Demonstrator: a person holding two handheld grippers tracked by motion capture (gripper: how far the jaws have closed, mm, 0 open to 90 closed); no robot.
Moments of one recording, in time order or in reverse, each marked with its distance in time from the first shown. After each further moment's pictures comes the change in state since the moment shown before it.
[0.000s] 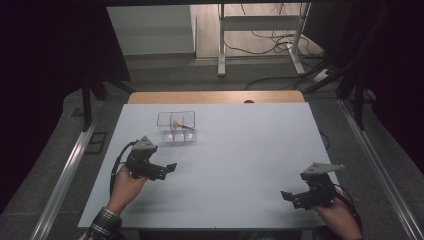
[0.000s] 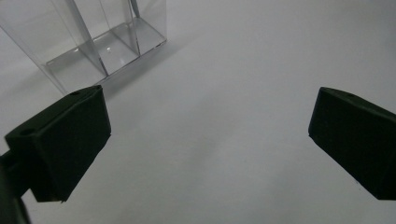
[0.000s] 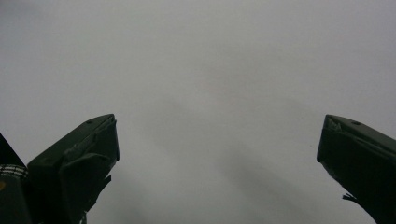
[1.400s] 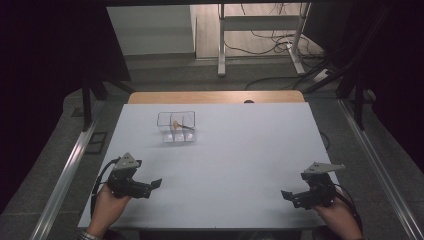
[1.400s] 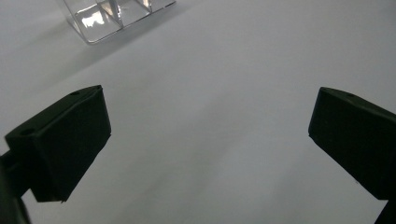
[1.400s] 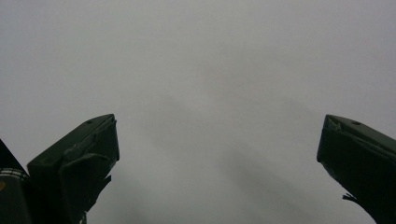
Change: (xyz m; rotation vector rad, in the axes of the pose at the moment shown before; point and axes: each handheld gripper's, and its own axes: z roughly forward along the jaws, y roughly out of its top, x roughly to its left) left arm -0.012 -0.046 -0.040 0.007 0.052 -0.021; right arm -0.001 0.000 0.000 -0.001 -0.010 0.010
